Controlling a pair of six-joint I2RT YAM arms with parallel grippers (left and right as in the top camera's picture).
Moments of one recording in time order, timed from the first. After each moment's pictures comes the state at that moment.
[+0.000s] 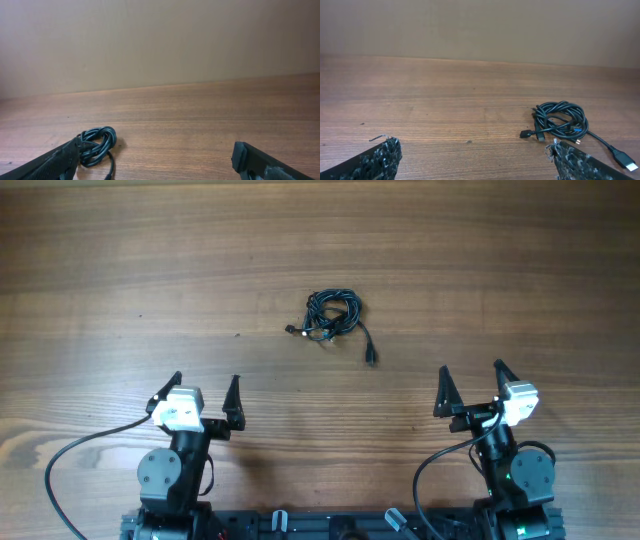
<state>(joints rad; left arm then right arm) -0.08 0.01 0.06 -0.17 0.02 -0.09 0.17 0.01 0.01 0.00 0.01 0.16</state>
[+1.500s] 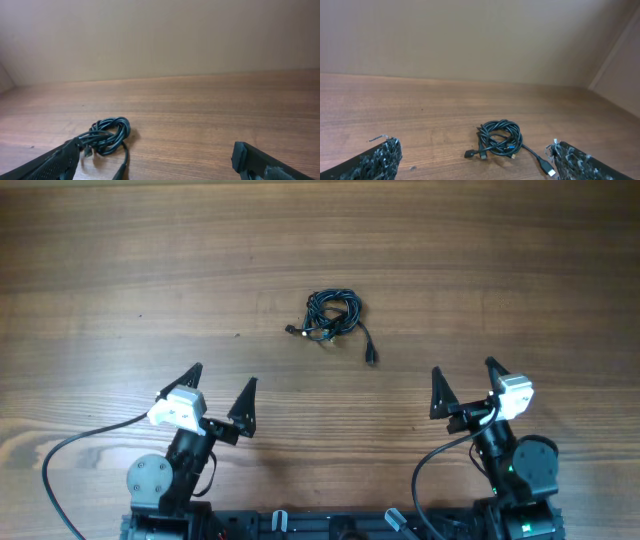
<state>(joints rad) -0.08 0.06 0.14 -0.10 0.26 -0.21 0.17 0.14 0.09 -0.02 -0.08 0.16</state>
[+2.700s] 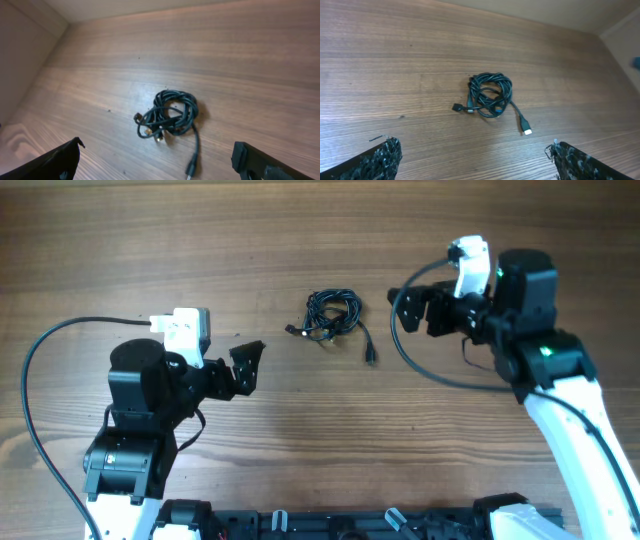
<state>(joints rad) -0.08 0.81 0.78 -0.56 0.34 -0.22 0.17 1.26 1.08 -0.47 -0.47 0.22</state>
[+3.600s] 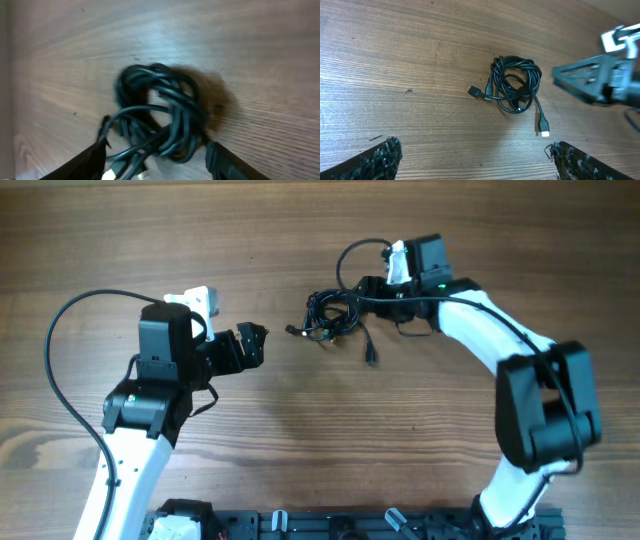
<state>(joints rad) -0.13 1.07 0.86 -0.57 0.24 -0.36 0.27 1.95 1.24 -0.29 -0.51 0.48</state>
